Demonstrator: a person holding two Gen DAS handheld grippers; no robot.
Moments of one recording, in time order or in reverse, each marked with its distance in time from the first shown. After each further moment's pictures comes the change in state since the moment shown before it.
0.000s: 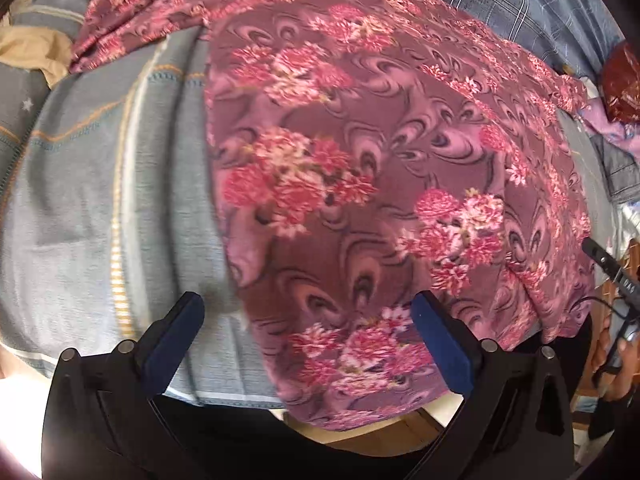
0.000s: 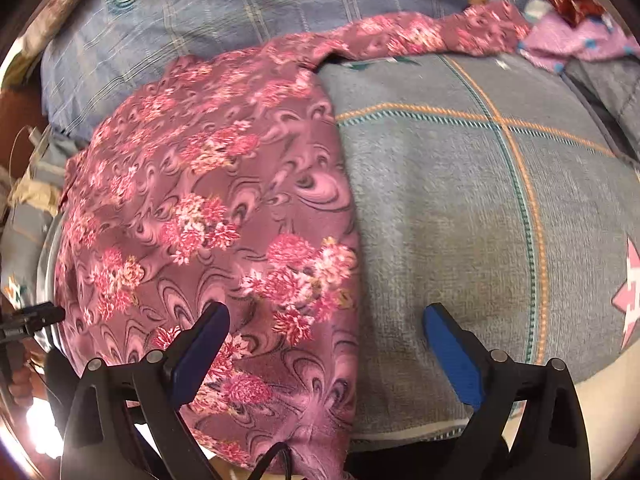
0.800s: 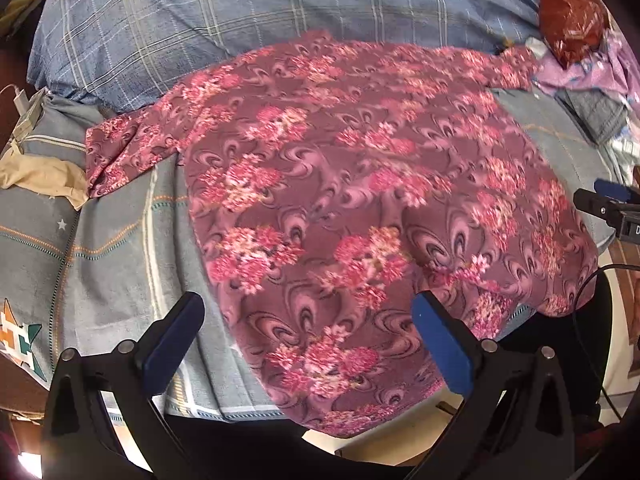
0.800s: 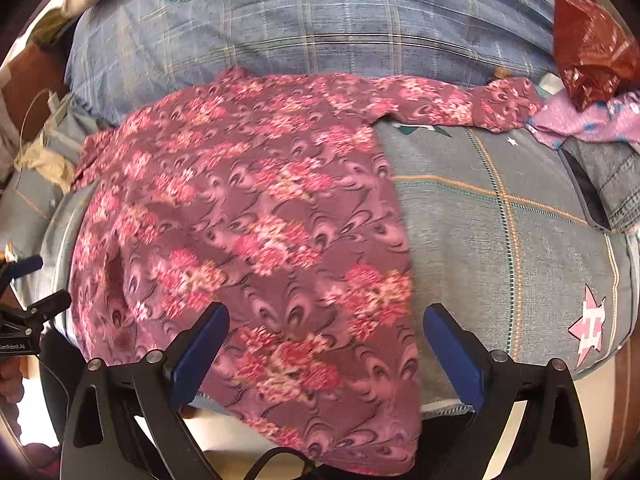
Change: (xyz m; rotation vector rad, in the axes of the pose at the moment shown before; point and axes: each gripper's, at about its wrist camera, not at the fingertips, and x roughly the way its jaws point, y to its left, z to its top) left arm -0.064 -0.050 -0.004 0.263 -0.258 0.127; right arm -0.052 0.060 0.012 -0.105 -0.064 -0.087
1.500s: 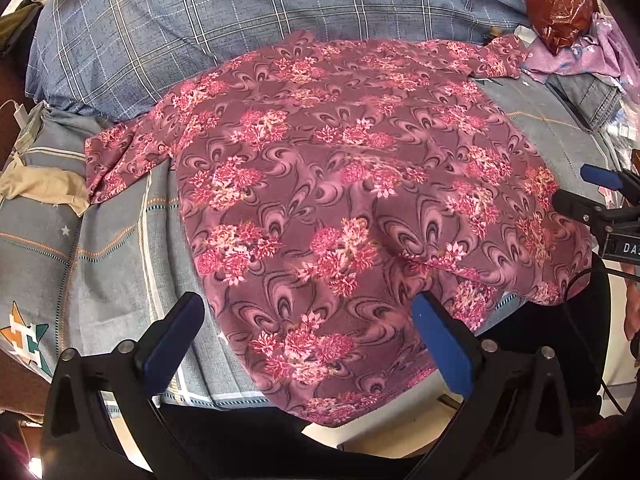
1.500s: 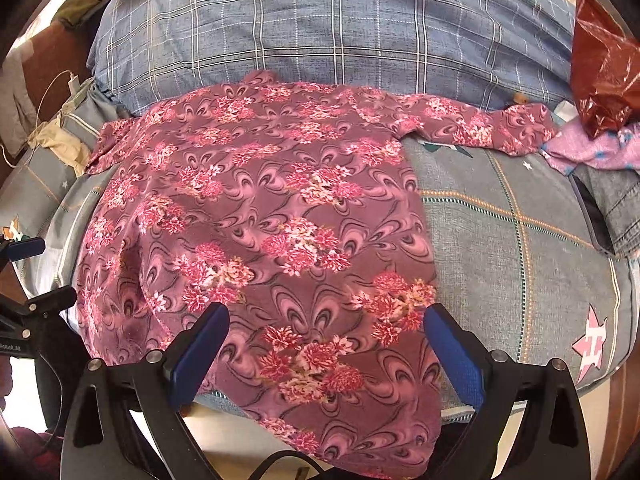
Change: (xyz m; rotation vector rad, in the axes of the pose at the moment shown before) left arm -0.009 -0.027 -0.006 0.055 0.005 0.026; right arm -0.007 0.029 -0.008 -0.096 -0.041 0.011
